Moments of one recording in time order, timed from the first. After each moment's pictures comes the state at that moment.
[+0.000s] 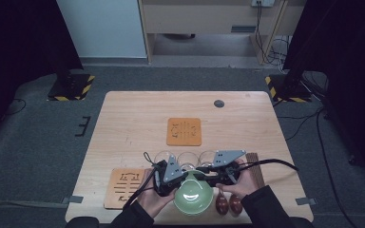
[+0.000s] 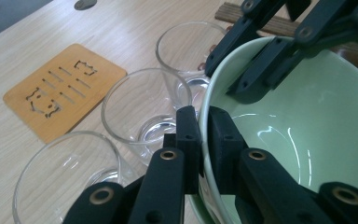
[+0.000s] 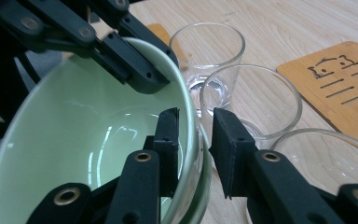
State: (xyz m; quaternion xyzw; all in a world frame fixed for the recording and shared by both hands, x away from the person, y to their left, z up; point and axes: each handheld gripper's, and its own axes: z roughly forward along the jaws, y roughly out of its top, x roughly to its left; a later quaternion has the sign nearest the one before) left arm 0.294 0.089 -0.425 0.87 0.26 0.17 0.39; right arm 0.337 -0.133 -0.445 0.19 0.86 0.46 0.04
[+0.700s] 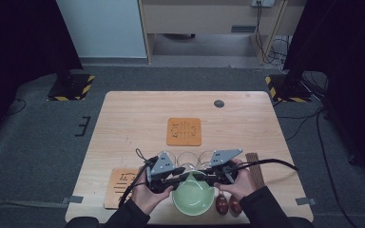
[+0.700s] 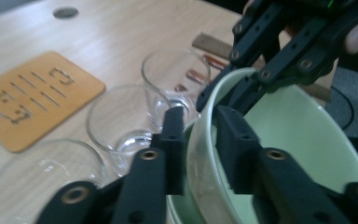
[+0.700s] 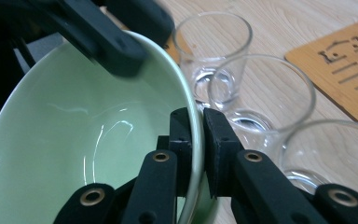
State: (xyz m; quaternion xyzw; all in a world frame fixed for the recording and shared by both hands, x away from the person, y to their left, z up) left arm 0.300 0.110 -0.412 0.84 0.28 0.11 0.46; right arm 0.336 -0.128 -0.442 0.21 0.87 0.45 0.02
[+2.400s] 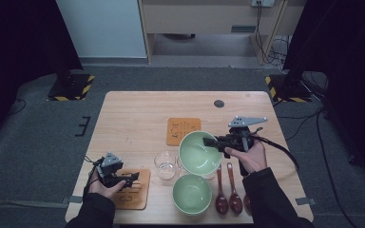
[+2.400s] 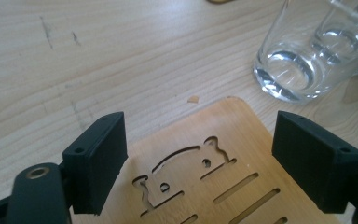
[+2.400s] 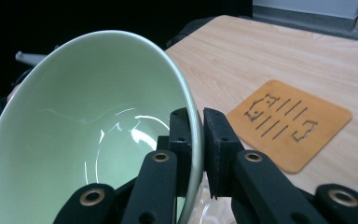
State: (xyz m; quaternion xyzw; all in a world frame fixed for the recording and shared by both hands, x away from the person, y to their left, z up) left arm 0.330 0.258 -0.494 0.79 0.47 0.13 0.36; right arm 0.386 -0.157 -0.372 0.34 0.78 0.52 0.03
